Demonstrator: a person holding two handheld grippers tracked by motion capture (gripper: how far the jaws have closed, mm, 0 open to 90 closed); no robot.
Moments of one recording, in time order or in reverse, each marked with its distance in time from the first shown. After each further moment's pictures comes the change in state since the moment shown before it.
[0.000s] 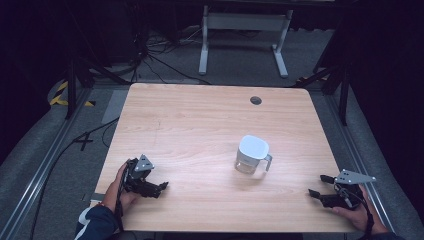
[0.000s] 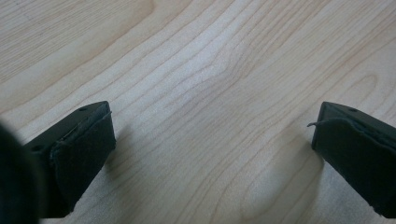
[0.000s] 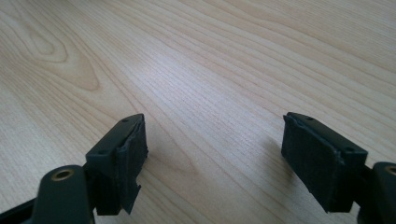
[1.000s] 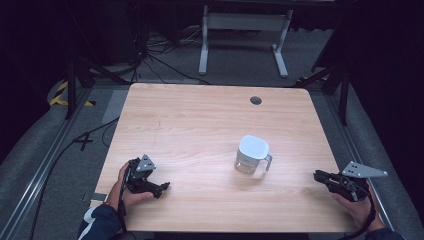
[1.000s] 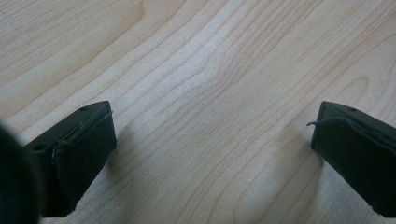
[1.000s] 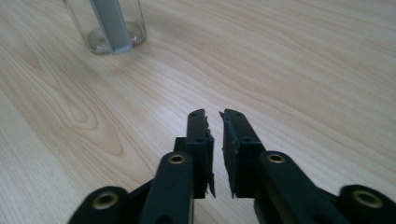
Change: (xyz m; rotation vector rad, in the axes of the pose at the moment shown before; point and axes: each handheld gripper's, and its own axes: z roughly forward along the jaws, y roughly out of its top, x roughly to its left) left arm -0.001 0.002 0.002 -0.005 -0.022 0.025; right arm 0.000 0.033 -0.020 -0.126 0.012 -0.006
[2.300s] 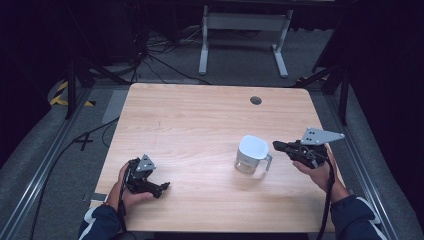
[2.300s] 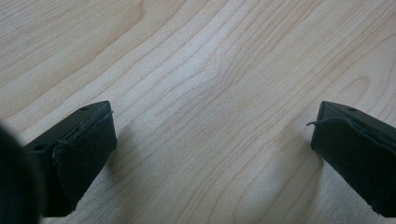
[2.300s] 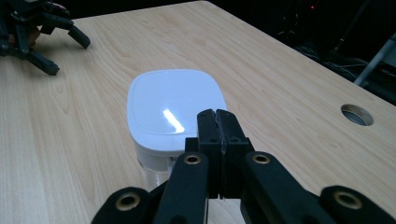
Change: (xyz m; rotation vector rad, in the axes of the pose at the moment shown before) left arm 0.000 0.000 0.000 0.000 0.001 -0.001; right arm 0.053 0.131 0.067 -0.116 0.177 -0.211
